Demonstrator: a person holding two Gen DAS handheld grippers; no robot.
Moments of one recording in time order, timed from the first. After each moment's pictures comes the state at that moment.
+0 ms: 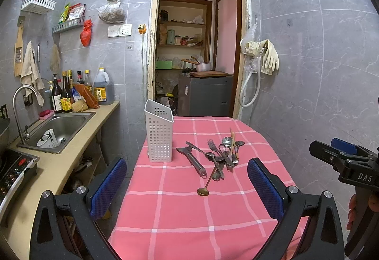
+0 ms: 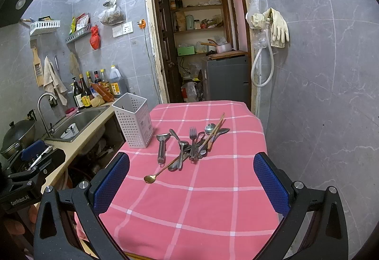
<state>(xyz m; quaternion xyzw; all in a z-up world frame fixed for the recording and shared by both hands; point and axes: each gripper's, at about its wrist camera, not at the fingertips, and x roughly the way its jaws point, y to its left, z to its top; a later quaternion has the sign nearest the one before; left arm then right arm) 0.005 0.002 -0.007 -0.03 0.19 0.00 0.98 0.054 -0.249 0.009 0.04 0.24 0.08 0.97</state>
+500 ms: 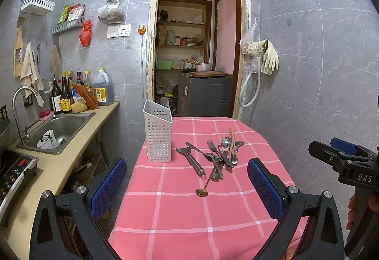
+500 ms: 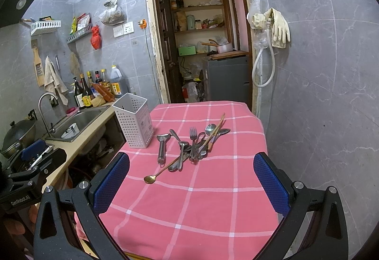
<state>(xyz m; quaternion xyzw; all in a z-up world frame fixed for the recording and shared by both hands) 0.004 0.003 -0.006 -0.03 0.19 0.00 0.98 0.052 -0.242 0.005 0.04 0.24 0.08 0.97</state>
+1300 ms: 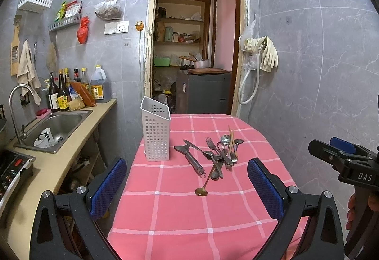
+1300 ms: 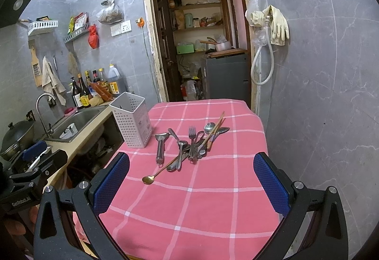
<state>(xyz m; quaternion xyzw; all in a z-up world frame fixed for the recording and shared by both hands) 0.015 -0.002 -0.013 -0.03 0.20 0.00 0.98 0.050 -0.228 -0.004 0.04 0.24 0.08 0.97</state>
